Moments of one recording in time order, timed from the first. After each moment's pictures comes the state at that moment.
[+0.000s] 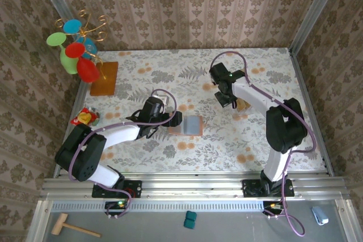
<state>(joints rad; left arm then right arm) -0.64 1.48 0.63 0.10 0.06 -0.44 0.43 1.80 1.43 -0.92 0.36 -0.05</state>
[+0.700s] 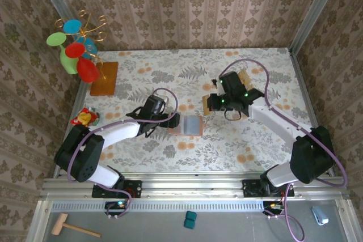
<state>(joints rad) -0.64 1.47 0.70 -0.11 -0.01 -0.36 0.48 1.45 1.06 -0.50 -0.23 0.48</state>
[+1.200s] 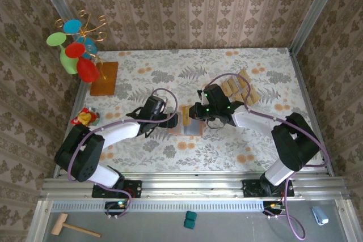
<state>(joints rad) -0.64 1.48 0.70 -0.12 -0.06 -0.35 0.60 1.61 0.93 -0.10 -0.36 0.74</state>
